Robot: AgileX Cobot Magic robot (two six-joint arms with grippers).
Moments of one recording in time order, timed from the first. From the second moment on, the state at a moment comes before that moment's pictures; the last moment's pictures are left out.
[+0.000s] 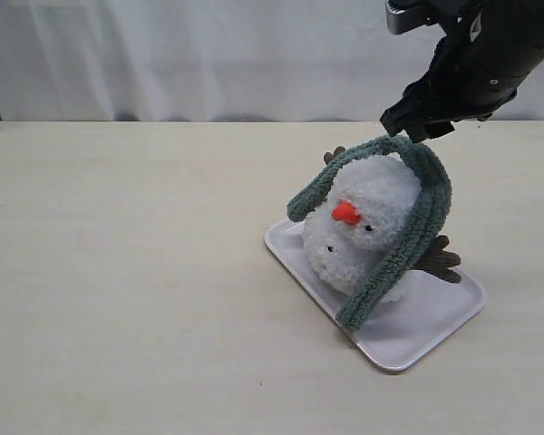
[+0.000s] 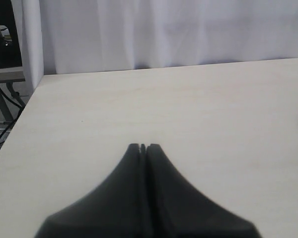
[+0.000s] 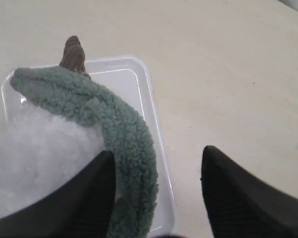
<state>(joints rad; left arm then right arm) -0.06 0.00 0.00 -0.03 0.32 0.08 0.34 1.62 -1.42 -0.24 0.95 -0.01</state>
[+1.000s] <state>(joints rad) -0.06 0.00 0.00 -0.03 0.32 0.08 0.34 1.77 -1.33 -0.35 0.76 0.04</state>
